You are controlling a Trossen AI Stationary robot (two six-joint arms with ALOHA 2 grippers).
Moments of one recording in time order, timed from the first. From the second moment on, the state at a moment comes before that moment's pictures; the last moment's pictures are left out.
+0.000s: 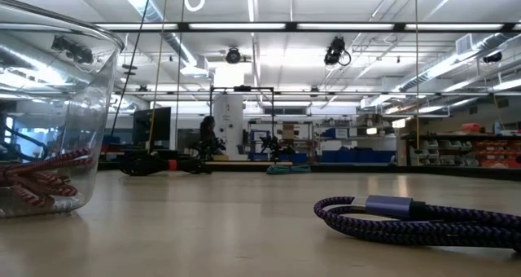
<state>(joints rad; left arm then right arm) -0.57 0.91 0.99 -0.54 -0.83 -0.01 0.08 1.51 1.22 0.07 0.04 -0.30</state>
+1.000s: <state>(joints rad) -0.43 1.00 0.98 -0.24 -0.61 0.20 0.11 1.74 1.47 0.08 0.00 -0.41</state>
